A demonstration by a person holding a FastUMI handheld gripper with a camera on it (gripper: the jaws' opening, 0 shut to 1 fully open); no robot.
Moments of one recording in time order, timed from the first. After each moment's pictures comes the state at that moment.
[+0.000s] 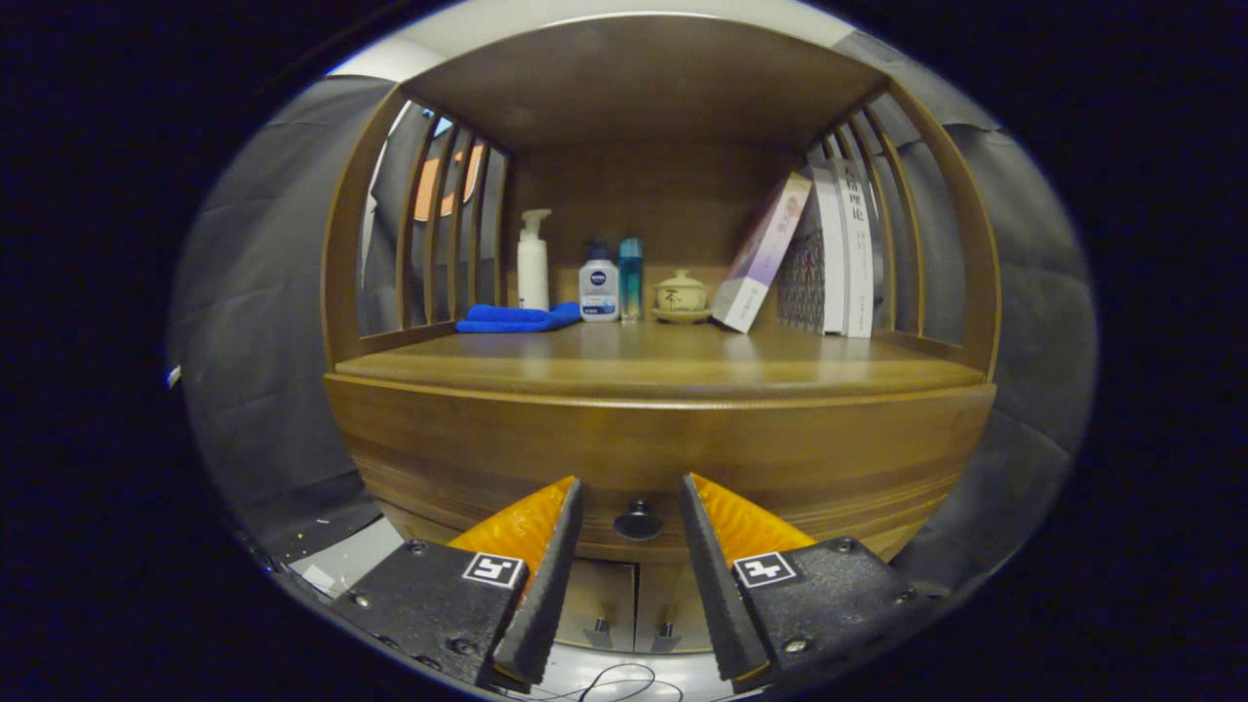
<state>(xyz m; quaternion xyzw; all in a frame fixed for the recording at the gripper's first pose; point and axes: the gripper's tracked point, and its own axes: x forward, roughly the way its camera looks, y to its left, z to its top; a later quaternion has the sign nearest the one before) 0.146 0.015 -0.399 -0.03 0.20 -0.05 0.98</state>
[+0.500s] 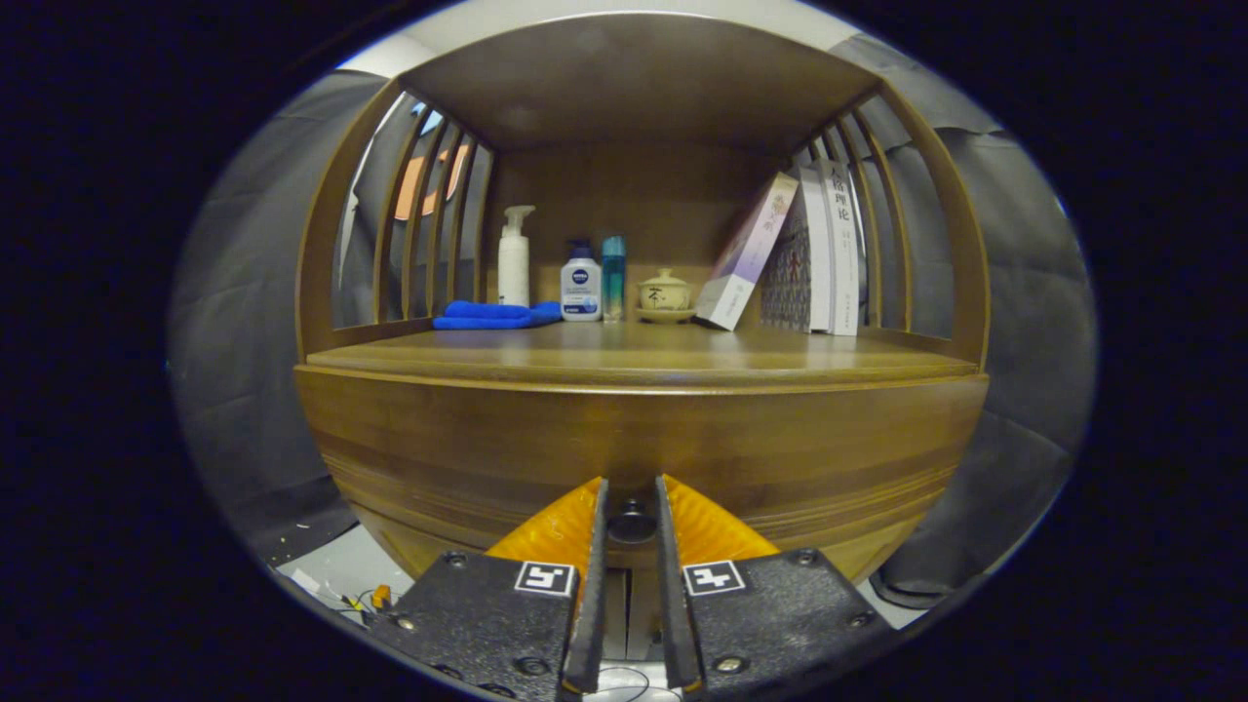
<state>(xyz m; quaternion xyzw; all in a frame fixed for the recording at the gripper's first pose) 0.153 0.013 -0.404 -0.04 0.19 -0.08 0.98</state>
